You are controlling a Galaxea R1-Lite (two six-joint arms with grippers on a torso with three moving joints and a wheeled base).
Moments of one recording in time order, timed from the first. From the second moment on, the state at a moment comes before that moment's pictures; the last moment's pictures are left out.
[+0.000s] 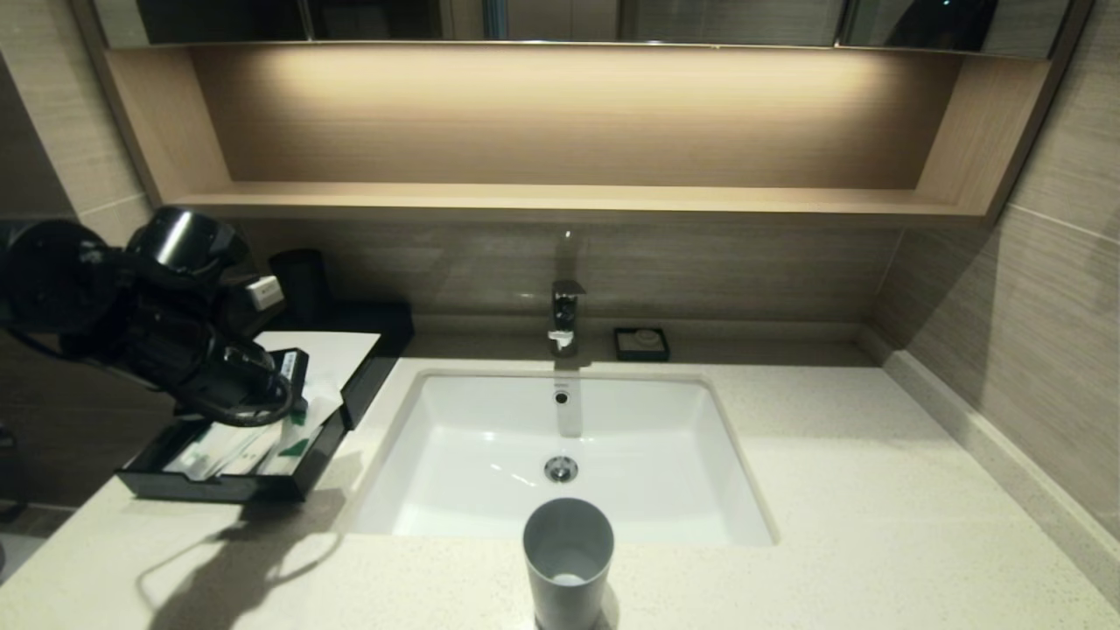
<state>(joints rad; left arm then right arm) -0.02 1.76 -1.32 0.52 -0.12 -0.12 0.00 0.00 0.00 0.00 0.00 0.00</state>
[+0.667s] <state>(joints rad) 0.07 1.85 -1.39 0.50 0.01 -0.17 0.00 0.00 0.00 0.00 0.00 0.00</state>
